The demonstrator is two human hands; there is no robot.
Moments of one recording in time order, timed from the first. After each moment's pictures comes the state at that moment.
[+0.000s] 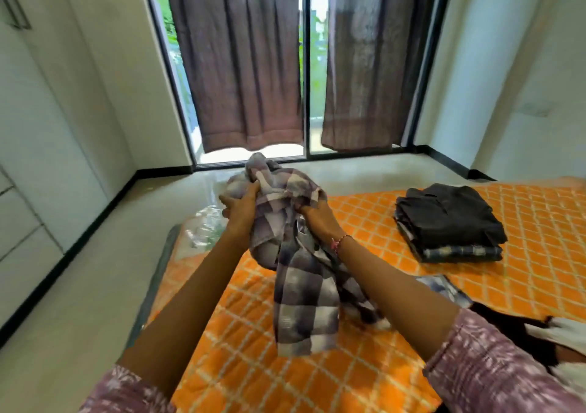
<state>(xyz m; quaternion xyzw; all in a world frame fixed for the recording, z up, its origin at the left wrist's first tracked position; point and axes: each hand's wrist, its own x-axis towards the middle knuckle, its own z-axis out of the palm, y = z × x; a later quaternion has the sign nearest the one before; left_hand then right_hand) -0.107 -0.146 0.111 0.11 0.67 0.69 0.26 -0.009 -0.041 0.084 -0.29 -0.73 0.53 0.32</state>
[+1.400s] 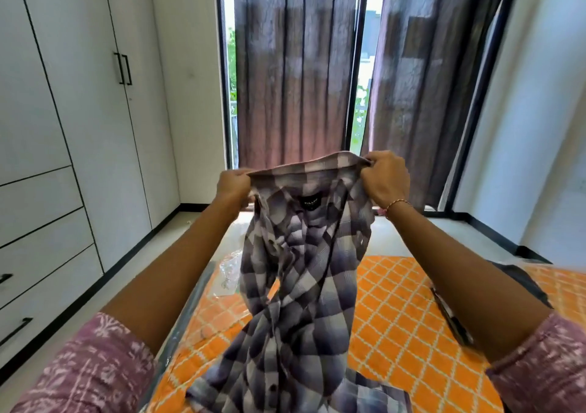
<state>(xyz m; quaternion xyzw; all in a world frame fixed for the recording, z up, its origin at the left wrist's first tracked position) -0.193 -0.194 0.230 0.17 0.70 0.69 0.05 -0.024 -0.014 0.255 -0.29 -0.82 0.17 0.47</state>
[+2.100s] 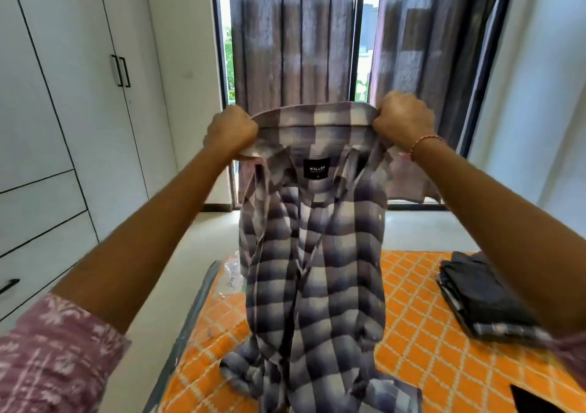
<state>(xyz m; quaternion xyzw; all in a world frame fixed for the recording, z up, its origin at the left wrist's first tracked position) -0.165 -0.218 0.337 0.27 0.85 0.44 -0.11 -0.004 -0.024 0.351 -0.37 -0.86 -0.02 0.36</state>
